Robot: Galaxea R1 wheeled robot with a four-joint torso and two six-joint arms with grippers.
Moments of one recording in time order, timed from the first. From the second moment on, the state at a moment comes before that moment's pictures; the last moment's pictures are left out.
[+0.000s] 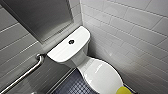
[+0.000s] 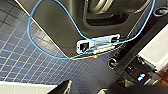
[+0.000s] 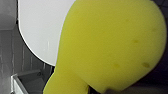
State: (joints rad) left arm 1.45 2.84 -2.35 -0.13 0.17 0.34; right arm -0.80 2.15 -1.52 -0.57 -0.01 0.93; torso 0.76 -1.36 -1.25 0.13
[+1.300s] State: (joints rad) left arm 1.44 2.85 -2.36 -0.11 0.13 0.34; right arm -0.34 2.39 -1.33 -0.57 -0.46 1.01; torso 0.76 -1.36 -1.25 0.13
